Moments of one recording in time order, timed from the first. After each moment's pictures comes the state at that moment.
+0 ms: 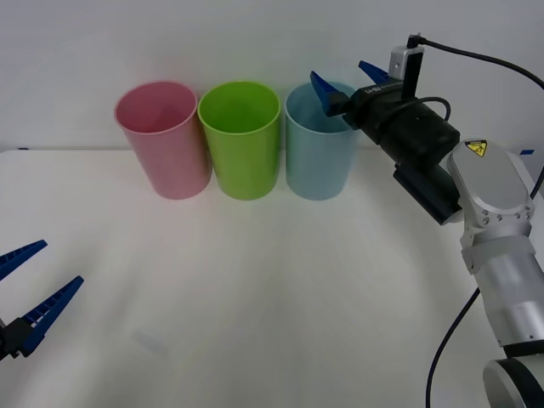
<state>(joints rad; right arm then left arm) -0.60 -0.25 -0.03 -1.28 1.43 -0.44 -0.28 0.35 0.40 0.52 -1.66 -0.96 -1.22 0.00</state>
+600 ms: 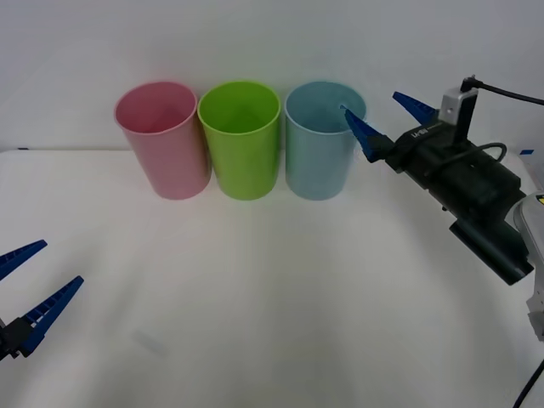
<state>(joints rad) -0.28 -0.39 -0.04 -1.61 1.32 -0.52 -0.28 0.35 0.40 0.52 -1.66 -0.96 -1.22 0.00</state>
